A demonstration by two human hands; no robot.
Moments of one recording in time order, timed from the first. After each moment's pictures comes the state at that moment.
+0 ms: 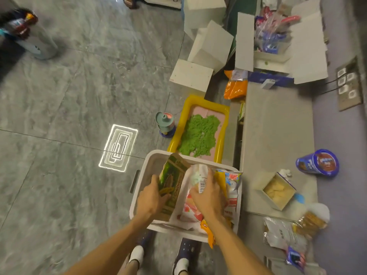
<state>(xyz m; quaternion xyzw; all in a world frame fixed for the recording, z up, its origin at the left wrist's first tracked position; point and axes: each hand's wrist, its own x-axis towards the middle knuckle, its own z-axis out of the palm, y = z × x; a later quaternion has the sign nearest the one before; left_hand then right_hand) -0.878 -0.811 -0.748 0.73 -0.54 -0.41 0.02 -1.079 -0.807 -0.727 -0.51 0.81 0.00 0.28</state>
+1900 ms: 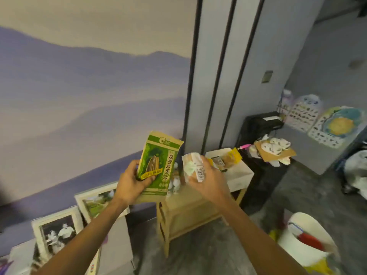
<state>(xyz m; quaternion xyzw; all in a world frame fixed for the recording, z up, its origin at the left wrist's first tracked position) -0.984 -0.086 -0.251 -0.30 -0.77 -0.55 -0.08 -0.796 0.144 -0.213 0.30 0.91 -0.23 -0.18</state>
